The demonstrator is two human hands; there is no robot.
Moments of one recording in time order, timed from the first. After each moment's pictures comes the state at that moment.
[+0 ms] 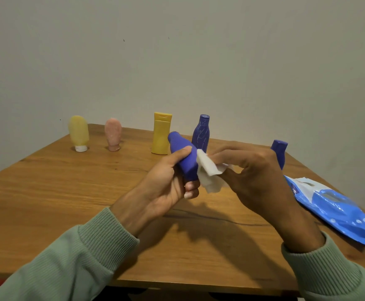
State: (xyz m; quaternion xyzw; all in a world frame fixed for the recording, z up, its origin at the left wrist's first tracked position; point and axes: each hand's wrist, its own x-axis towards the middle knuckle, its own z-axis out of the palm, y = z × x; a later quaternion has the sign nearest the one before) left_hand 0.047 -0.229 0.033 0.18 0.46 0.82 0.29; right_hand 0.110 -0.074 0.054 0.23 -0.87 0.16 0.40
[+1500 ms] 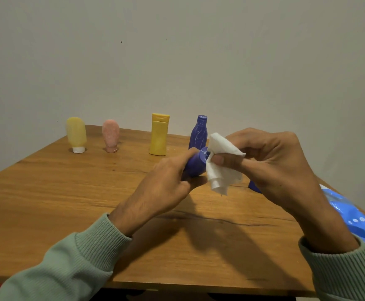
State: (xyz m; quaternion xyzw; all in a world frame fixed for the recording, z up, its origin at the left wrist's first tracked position) left_hand 0.051 -0.235 0.030 0.39 0.83 0.40 -0.11; right_hand 0.136 -0.073 0.084 0.17 -0.85 0.41 0.29
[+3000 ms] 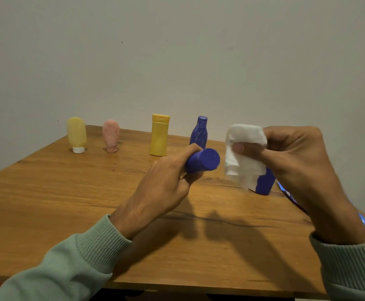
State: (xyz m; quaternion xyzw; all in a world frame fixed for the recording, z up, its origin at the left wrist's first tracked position) left_hand 0.048 -0.235 0.027 0.40 0.81 0.39 -0.19; right_hand 0.142 -0.057 0.090 0.10 -0.82 0.46 0.33
